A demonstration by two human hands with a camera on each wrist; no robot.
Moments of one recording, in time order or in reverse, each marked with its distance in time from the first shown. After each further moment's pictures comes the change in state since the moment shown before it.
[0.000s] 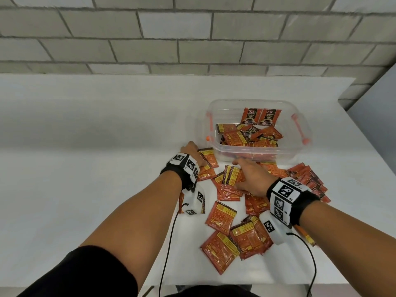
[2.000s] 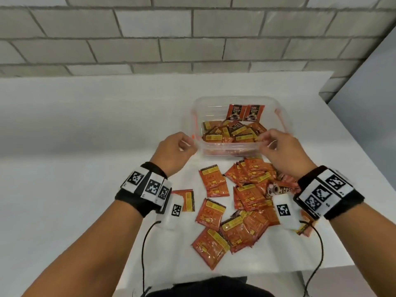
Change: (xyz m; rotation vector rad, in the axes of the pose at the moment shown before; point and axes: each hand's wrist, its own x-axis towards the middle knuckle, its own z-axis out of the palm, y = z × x) left_hand -0.078 0.003 -0.039 -0.299 0.134 0.359; right_hand -0.037 0.046 -0.060 0.381 0.490 0.025
